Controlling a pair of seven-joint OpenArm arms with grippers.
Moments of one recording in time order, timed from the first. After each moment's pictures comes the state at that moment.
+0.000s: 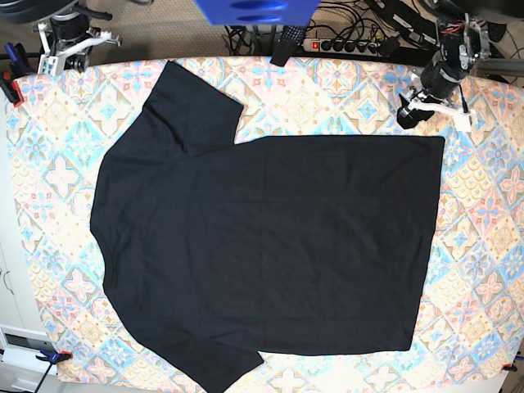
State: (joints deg) left arm 33.7 -16.4 -19.9 96.4 -60.7 1.4 35.7; right arm -56.2 11.9 22.3 108.9 25.3 1.4 -18.8
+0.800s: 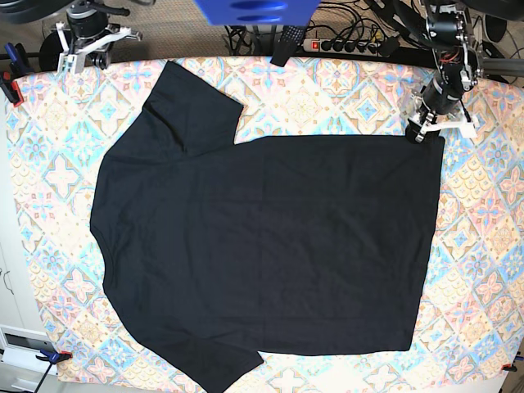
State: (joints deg) left arm 21.3 -13.3 -24.5 79.9 -63.2 1.3 35.2; right arm -56.3 11.7 17.0 109.3 25.3 1.4 -19.0
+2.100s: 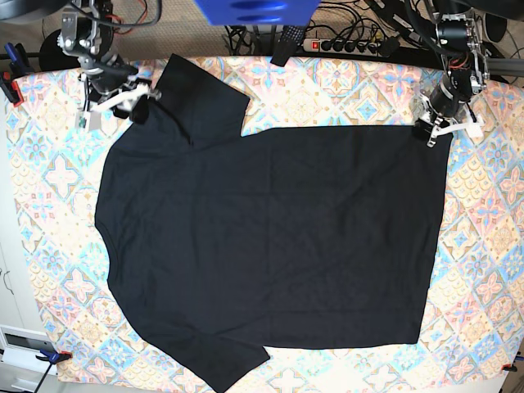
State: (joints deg) left arm 19.7 -16.3 -24.2 74.2 -71.0 1.4 35.2; right arm -36.8 10.9 13.2 107.0 37.2 1.1 -33.1
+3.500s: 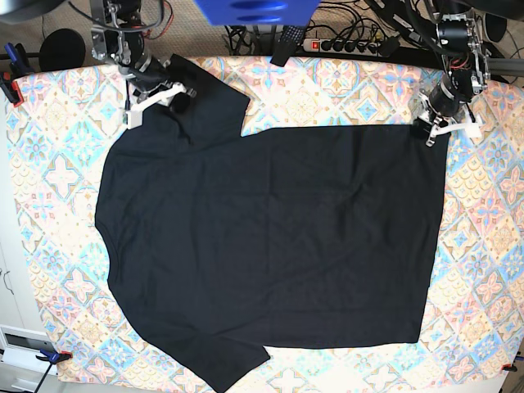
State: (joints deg) left arm 19.8 -16.5 -24.2 74.3 -71.1 1.3 38.8; right arm -30.6 11.0 0.9 90.2 41.8 2.0 -31.2
